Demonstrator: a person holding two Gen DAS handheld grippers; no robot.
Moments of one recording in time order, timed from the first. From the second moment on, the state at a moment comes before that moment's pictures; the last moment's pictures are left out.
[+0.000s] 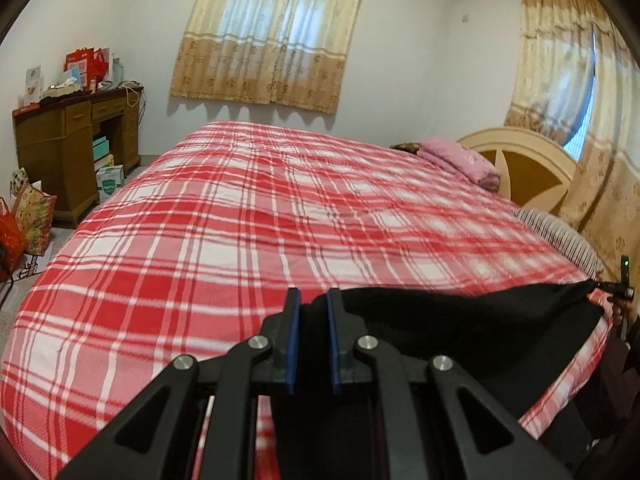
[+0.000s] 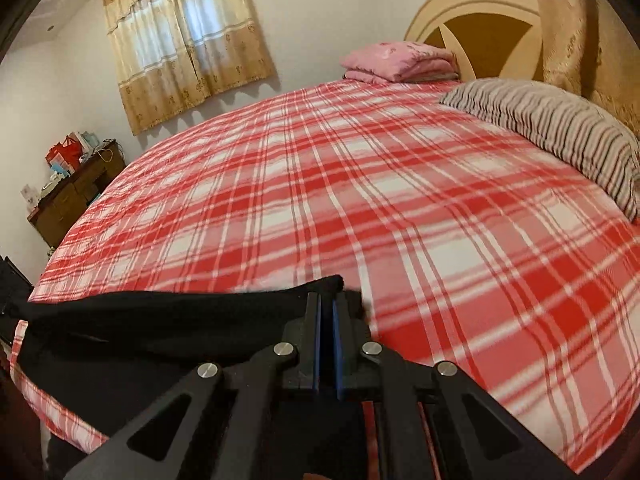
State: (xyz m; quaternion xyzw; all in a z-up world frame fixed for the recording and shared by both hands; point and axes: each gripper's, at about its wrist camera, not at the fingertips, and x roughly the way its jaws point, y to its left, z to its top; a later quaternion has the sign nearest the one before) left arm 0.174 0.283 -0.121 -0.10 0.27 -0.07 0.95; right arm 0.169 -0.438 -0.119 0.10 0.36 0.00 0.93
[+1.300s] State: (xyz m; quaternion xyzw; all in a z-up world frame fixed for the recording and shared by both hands) left arm 0.128 0.265 -0.165 -0.01 0.29 -0.04 0.96; right arm 0.136 -0.142 -0.115 -0.16 0.38 0.21 0.89
